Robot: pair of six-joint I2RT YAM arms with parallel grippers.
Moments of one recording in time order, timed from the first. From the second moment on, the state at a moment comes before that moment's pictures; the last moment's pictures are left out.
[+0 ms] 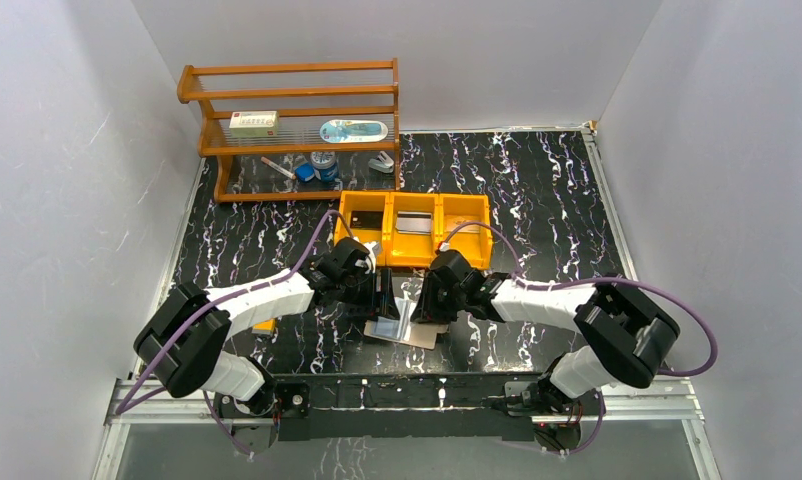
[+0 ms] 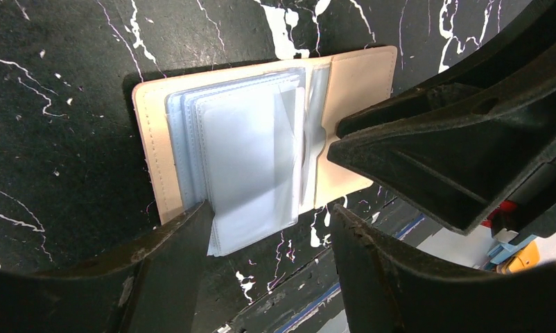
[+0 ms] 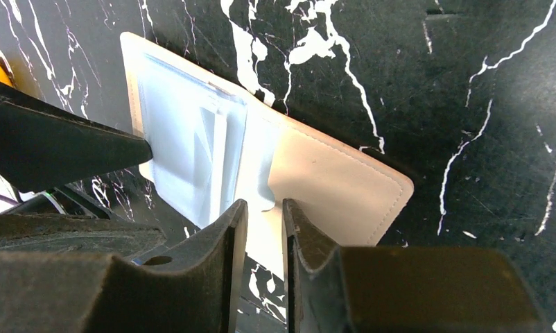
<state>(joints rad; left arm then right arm) -0.75 1.42 0.69 -0.26 0.31 -0.69 0.89 1.45 0.62 -0.09 -0.14 0.96</state>
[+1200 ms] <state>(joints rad) -0.75 1.38 0.69 -0.30 0.29 -0.69 0.89 1.57 0.65 0.03 -0.20 0.98</state>
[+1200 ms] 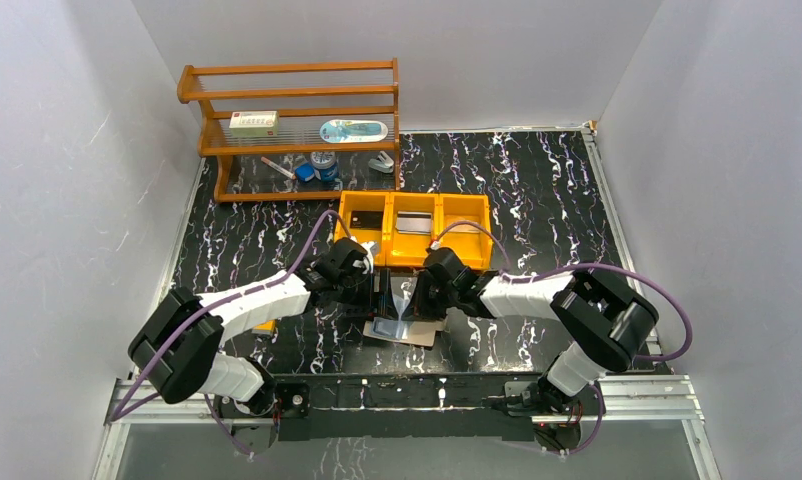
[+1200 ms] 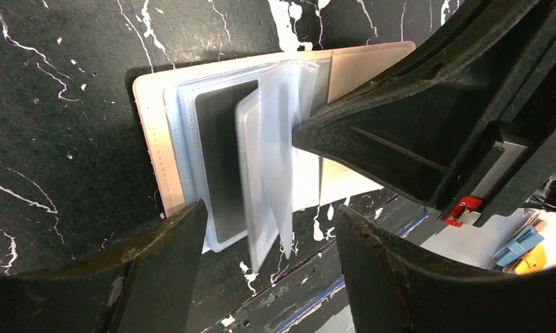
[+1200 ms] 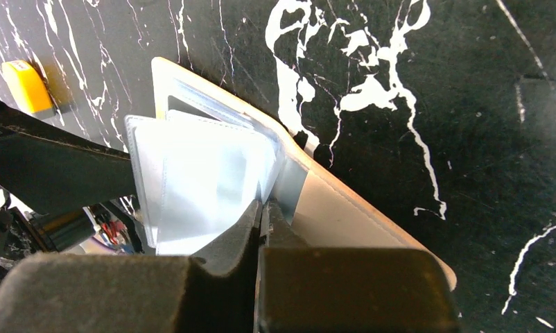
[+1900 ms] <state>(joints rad) -0.75 1.27 0.69 -0.29 0.26 -0.68 0.88 1.55 0.59 0.15 -0.20 1.02</state>
